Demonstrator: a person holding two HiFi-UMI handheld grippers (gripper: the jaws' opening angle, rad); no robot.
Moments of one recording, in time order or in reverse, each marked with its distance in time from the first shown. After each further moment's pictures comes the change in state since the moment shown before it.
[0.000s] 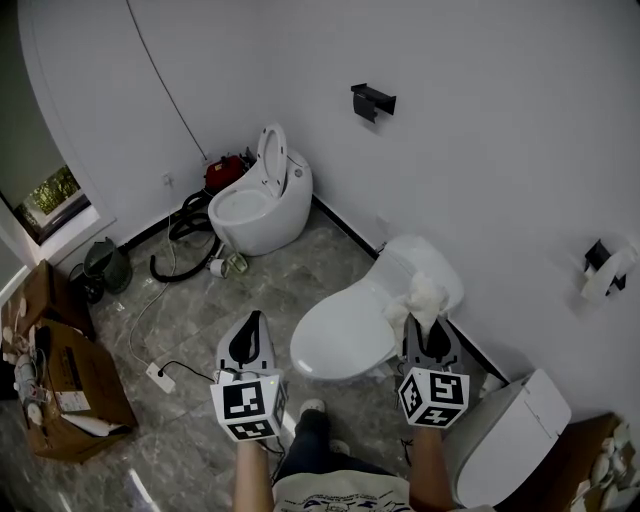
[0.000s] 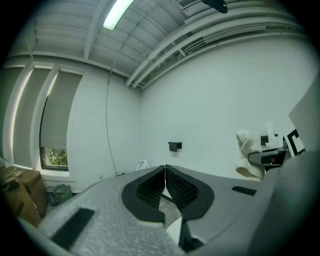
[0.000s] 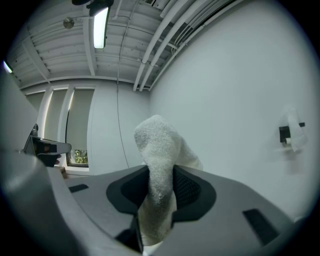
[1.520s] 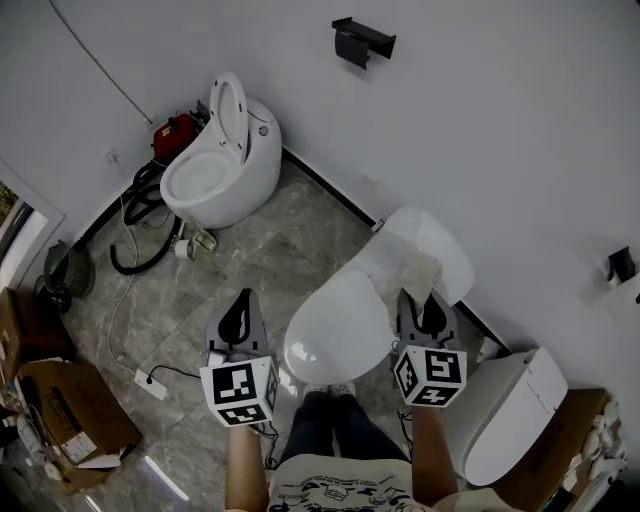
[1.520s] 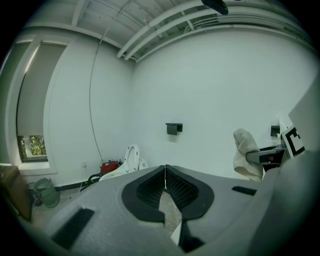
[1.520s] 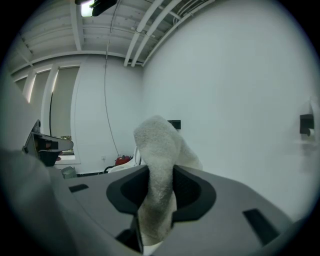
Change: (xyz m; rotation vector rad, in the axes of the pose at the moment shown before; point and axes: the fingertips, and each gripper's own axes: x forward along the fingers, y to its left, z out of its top) left arm 0.254 0.047 -0.064 -0.018 0.183 -0.135; right arm 0.226 -0.012 -0.062 -0.016 0.192 -0.091
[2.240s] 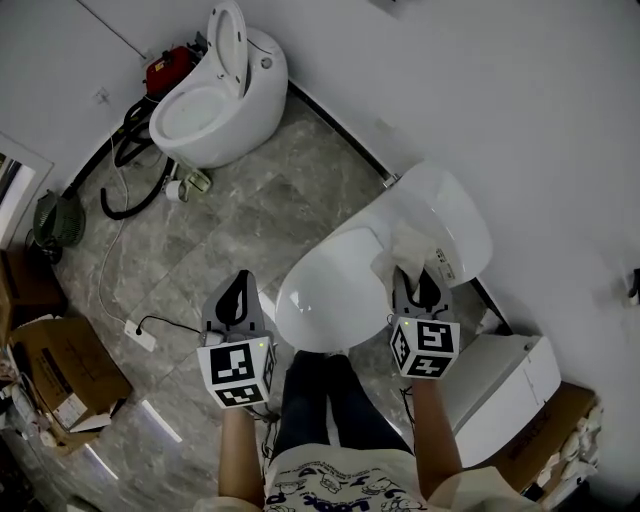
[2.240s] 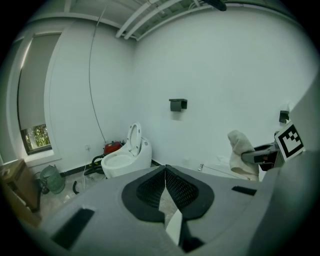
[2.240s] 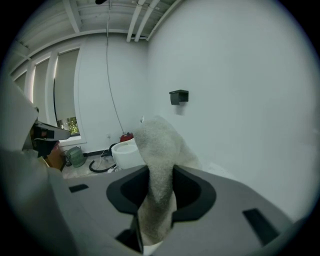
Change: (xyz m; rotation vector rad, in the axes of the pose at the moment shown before) left arm 0.053 0.002 -0.103 -0.025 0.203 0.041; right arm 0.079 -0.010 -0.112 -0.066 0.238 0.077
